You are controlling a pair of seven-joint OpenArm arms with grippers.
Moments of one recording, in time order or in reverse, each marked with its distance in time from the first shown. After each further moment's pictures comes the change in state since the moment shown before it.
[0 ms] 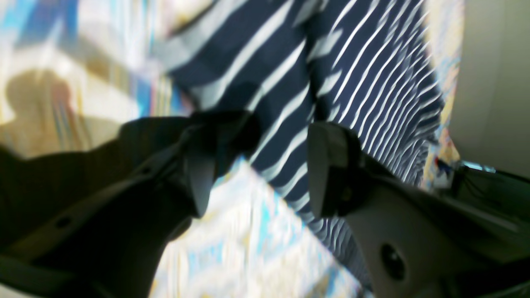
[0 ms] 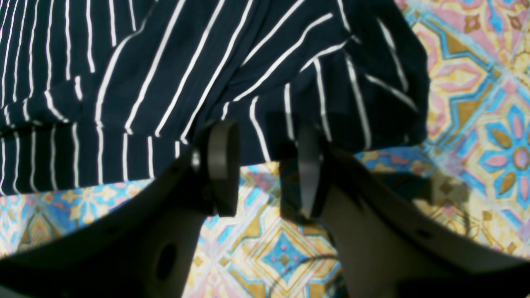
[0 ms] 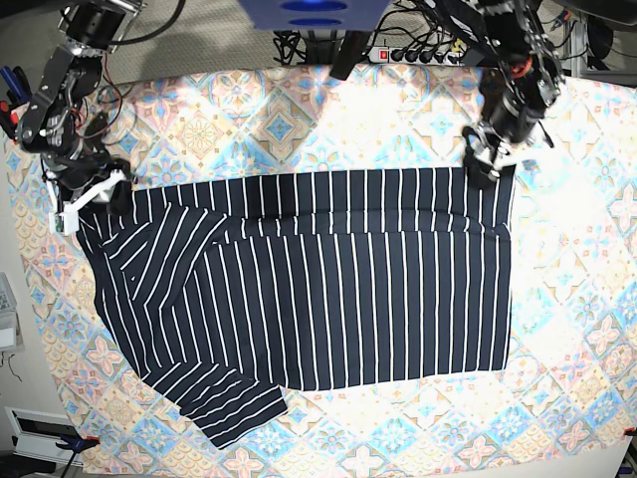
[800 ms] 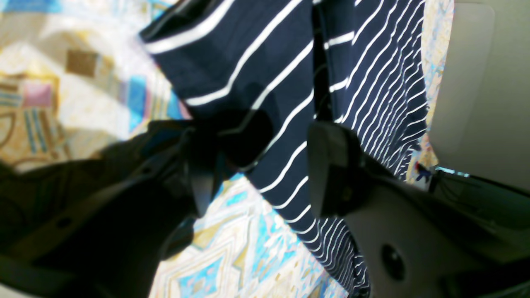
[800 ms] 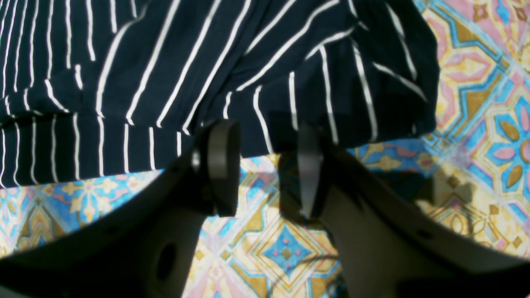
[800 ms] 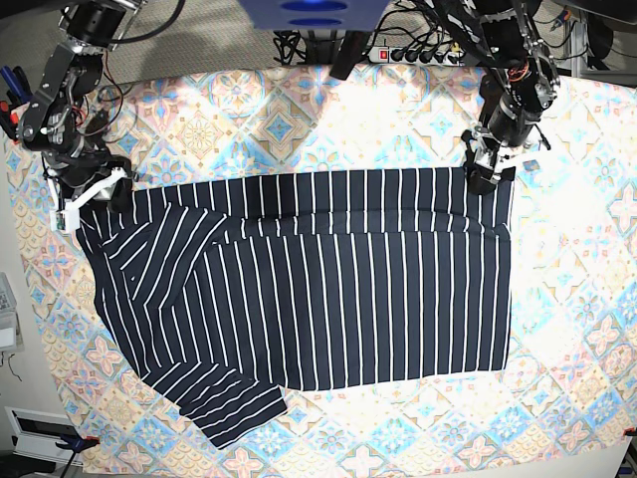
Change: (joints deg) left arm -3.4 -0.4 -0.5 -7.5 -1.2 -0.9 -2.5; right arm -0.3 0.0 -0.2 0.0 0.0 -0.2 0.0
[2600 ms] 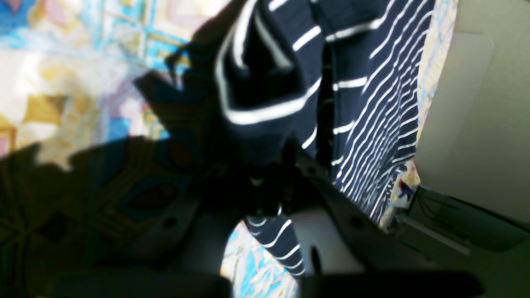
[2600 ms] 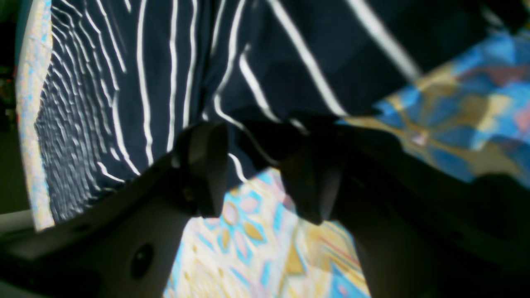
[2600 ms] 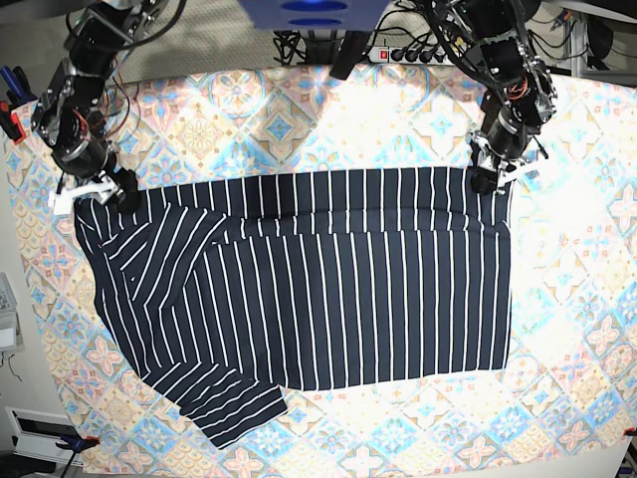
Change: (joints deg) left arm -6.2 0.9 -4.7 -7.6 1.0 -0.2 1.5; right arm 9.9 0.3 8.5 -28.1 17.6 -0.1 -1.9
